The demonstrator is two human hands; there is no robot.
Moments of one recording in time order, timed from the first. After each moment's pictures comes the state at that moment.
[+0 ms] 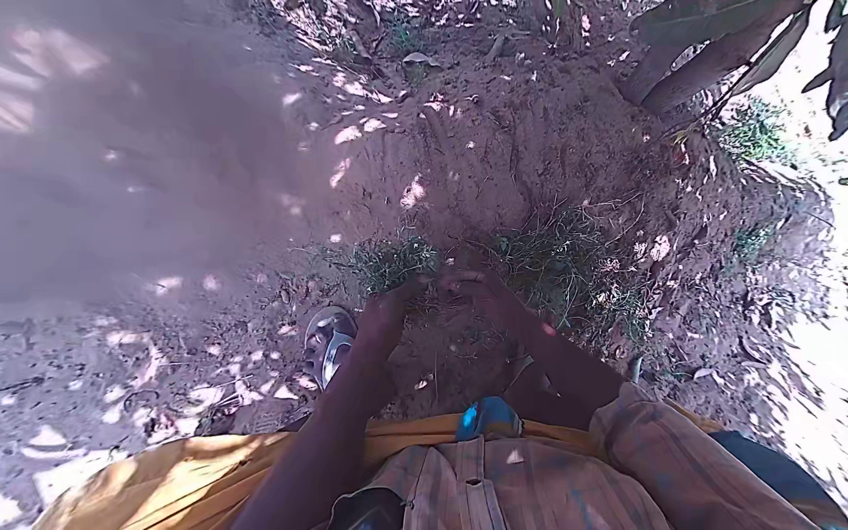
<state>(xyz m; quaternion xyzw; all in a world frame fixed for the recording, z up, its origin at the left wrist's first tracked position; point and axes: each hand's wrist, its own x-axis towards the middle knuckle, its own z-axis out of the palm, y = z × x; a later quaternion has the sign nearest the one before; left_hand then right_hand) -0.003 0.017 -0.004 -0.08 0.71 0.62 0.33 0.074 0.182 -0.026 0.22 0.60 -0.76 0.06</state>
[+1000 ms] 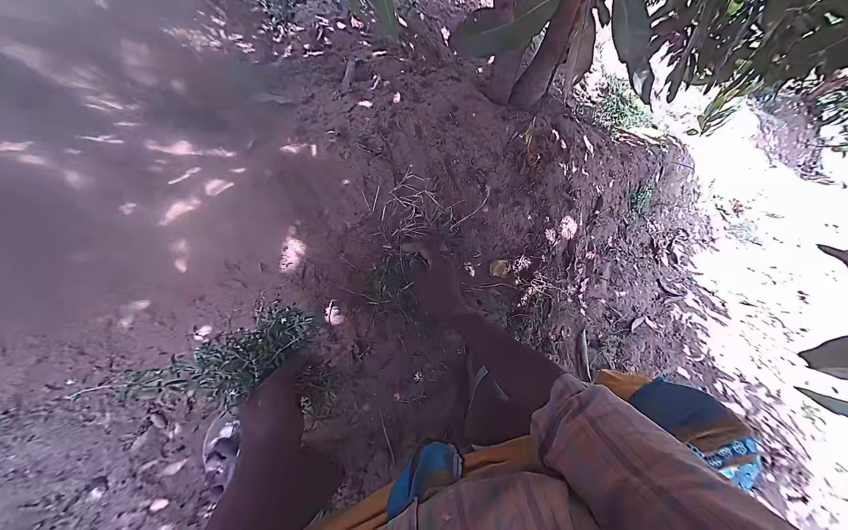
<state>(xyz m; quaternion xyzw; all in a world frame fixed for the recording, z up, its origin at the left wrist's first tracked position) -0.004 0.020 -0.029 -0.10 0.72 0.63 0.25 0.065 0.239 0.003 0.34 0.83 -0.41 -0.18</state>
